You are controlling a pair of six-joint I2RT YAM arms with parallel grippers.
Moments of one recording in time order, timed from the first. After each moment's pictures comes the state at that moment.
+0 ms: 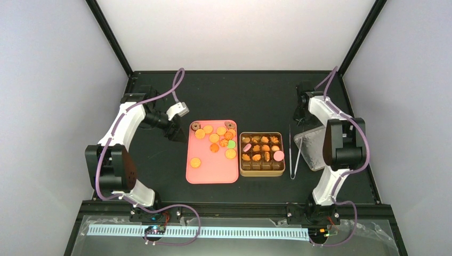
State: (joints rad) left arm 0.02 1.54 1.27 -1.20 0.80 0.94; right arm 0.07 1.83 1.32 -0.80 0.31 0.56
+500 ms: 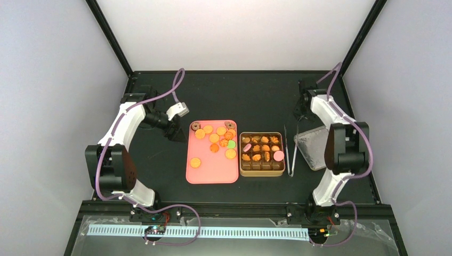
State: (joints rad) left arm 0.02 1.54 1.27 -1.20 0.79 0.94; right arm 0.07 1.84 1.40 -0.77 0.26 0.55
